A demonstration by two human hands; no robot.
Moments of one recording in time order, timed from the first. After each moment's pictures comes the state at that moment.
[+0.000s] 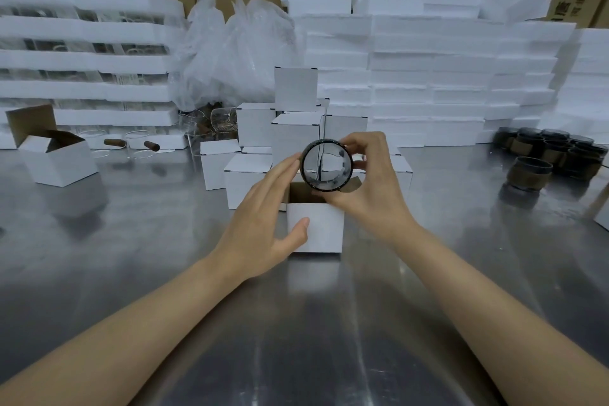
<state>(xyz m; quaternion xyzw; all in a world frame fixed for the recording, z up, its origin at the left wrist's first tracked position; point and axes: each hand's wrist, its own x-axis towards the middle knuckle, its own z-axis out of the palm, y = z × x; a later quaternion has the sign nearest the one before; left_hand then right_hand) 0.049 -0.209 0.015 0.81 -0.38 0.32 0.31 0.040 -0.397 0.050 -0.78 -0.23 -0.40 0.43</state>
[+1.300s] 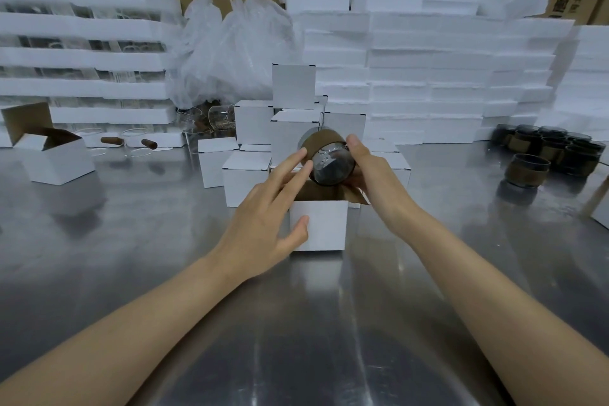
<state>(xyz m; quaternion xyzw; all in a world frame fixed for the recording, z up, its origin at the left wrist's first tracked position) 0.048 -0.211 0.014 0.79 -0.42 0.36 0.25 0.045 -0.406 0.064 -0.77 -0.09 -0.11 0.62</state>
